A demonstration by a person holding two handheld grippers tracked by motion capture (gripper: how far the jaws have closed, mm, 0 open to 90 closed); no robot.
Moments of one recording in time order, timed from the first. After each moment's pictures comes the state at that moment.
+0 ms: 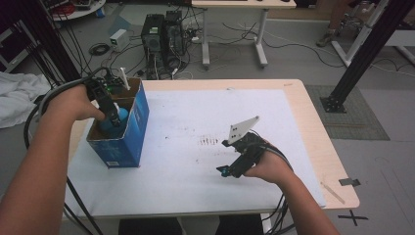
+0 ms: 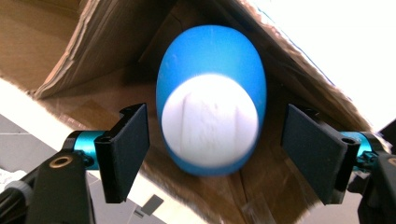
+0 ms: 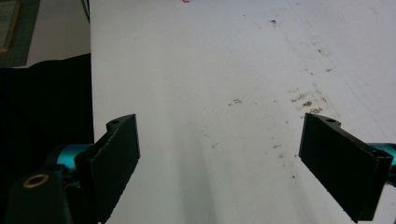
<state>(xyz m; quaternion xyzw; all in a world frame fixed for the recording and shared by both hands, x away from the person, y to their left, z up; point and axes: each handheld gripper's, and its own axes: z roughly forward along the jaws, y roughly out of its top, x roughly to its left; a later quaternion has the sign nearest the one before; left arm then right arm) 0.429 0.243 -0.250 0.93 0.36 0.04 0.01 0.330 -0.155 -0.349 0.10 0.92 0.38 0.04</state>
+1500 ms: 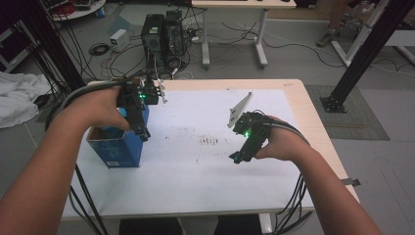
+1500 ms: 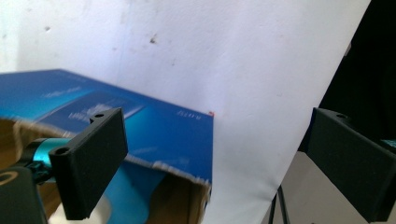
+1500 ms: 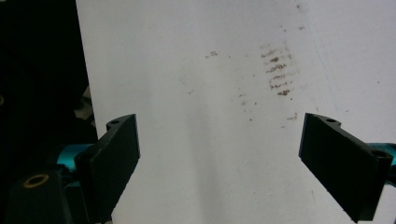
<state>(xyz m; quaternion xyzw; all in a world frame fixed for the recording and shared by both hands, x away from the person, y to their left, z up) 0.379 0.135 -0.226 0.99 0.15 0.02 0.02 0.350 -0.153 -0.287 0.09 0.97 0.23 0.04</state>
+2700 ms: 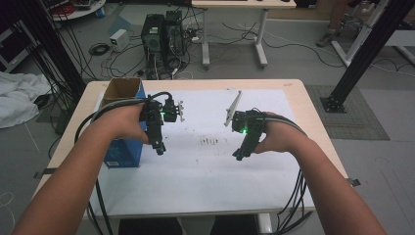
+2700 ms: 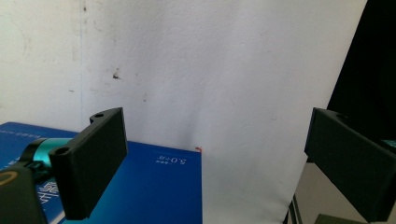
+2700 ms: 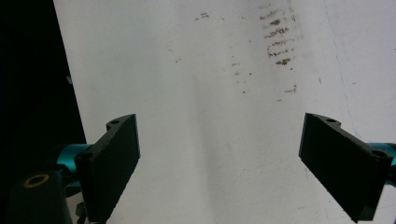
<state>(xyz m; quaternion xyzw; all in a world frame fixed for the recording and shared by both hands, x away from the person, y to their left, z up) 0.385 0.106 -0.276 0.99 0.10 0.00 0.02 0.373 -0.148 -0.299 0.08 0.98 0.16 0.02</state>
